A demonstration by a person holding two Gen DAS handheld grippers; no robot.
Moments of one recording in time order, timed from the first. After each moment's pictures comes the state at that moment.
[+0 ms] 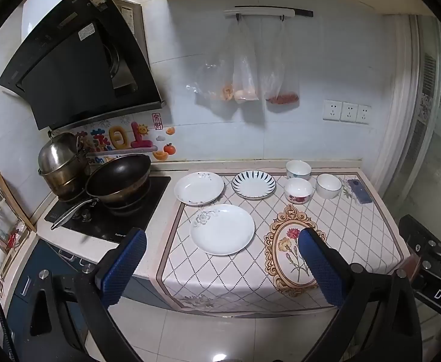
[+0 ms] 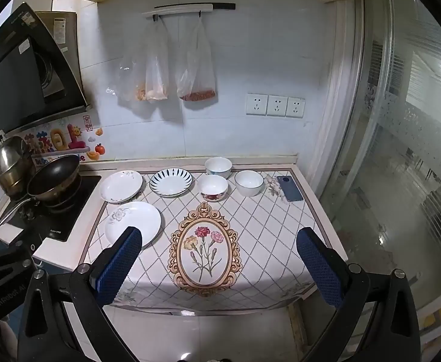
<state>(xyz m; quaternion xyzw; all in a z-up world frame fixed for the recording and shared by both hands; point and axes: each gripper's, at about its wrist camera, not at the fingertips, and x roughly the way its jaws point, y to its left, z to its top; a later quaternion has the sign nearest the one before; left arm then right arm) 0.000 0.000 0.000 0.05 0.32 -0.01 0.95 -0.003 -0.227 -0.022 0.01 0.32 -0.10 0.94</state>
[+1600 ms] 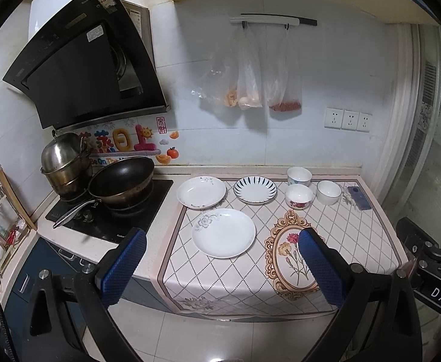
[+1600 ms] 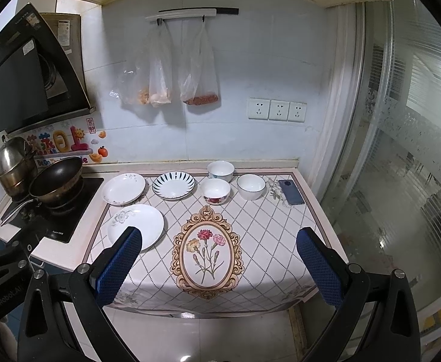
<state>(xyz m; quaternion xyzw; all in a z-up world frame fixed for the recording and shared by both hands) -0.006 0.007 0.007 0.03 0.30 -0.01 0.95 -0.010 -0.219 -0.014 0.01 0.30 -0.10 0.95</state>
